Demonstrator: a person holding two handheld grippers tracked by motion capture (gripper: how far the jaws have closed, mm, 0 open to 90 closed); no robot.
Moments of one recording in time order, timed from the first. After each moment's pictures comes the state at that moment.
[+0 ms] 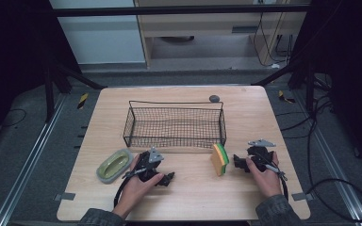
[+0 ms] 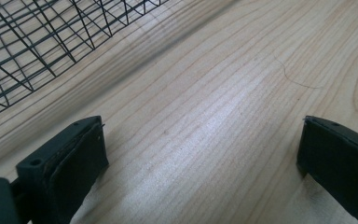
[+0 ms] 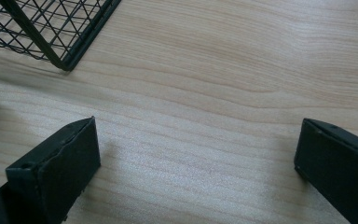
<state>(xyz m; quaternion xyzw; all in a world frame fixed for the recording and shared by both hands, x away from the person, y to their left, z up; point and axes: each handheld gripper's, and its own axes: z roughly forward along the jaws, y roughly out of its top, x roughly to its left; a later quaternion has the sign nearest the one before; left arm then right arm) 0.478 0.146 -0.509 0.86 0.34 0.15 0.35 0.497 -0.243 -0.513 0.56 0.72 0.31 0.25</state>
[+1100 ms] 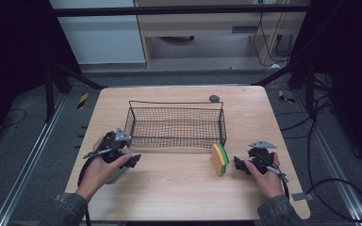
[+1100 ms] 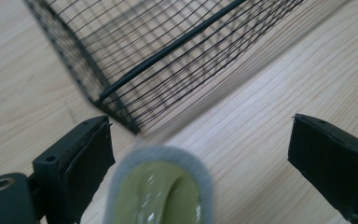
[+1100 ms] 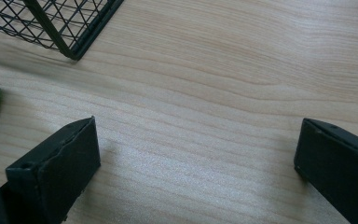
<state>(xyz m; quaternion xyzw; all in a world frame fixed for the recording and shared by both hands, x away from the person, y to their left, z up) 0.500 0.242 -0.421 0.86 0.38 0.19 0.26 0.491 -0.245 -0.513 0.56 0.73 0.31 0.24</state>
